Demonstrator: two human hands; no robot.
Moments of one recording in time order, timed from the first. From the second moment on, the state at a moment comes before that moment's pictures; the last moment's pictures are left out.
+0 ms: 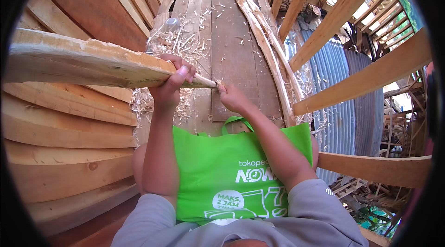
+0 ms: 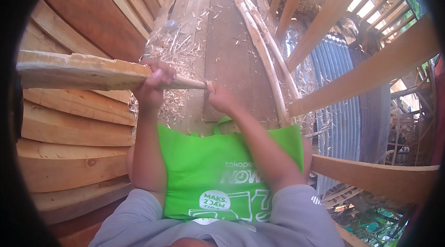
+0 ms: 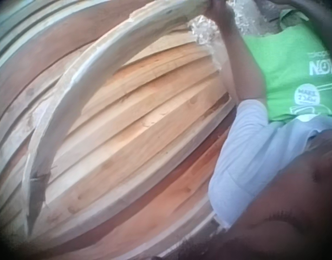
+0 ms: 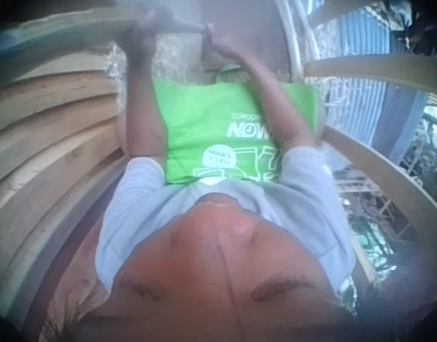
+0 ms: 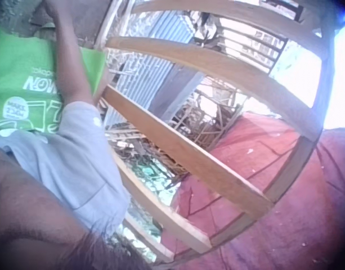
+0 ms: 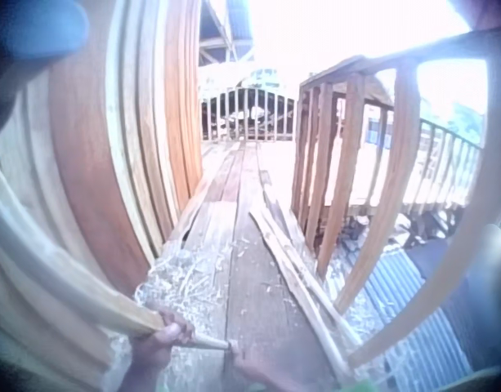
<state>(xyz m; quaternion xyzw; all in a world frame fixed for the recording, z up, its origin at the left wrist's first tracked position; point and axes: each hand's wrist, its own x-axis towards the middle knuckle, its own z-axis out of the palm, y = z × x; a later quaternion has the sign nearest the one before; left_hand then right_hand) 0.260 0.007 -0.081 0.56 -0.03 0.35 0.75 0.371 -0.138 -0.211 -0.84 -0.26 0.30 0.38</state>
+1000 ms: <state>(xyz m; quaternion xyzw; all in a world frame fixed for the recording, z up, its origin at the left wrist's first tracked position) 0.259 0.023 -0.077 0.53 -0.03 0.35 0.77 0.358 -0.130 -0.207 -0.86 -0.27 0.26 0.34</state>
